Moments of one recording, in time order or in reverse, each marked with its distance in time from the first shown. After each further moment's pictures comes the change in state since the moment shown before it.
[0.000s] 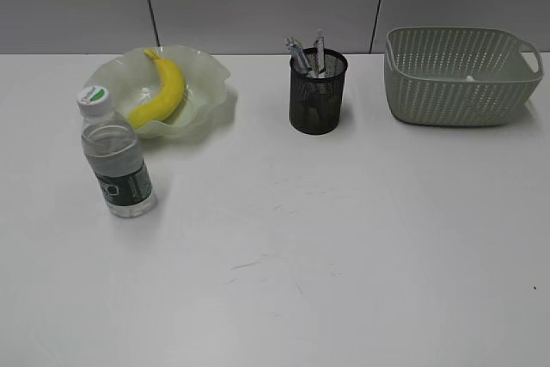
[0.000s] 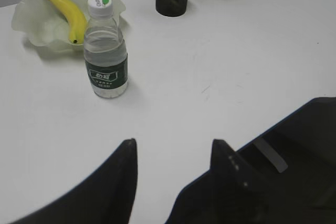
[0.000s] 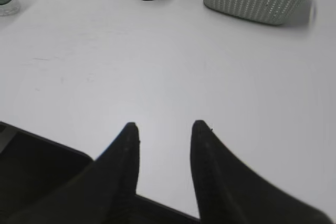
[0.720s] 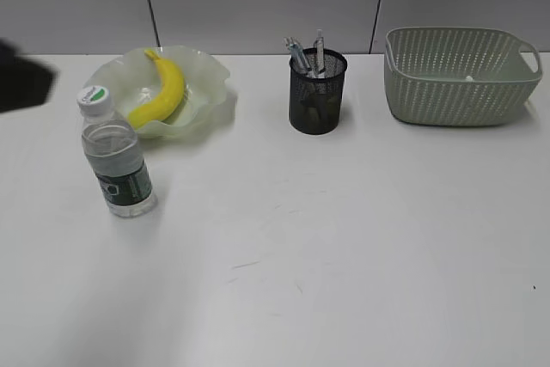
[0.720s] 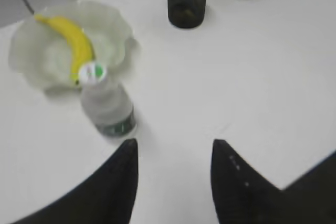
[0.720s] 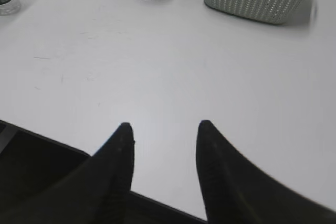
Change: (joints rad) left arm 0.002 0.793 -0.276 0.125 -0.313 -0.076; right arm 0.000 0.000 0.000 0.000 0.002 0.000
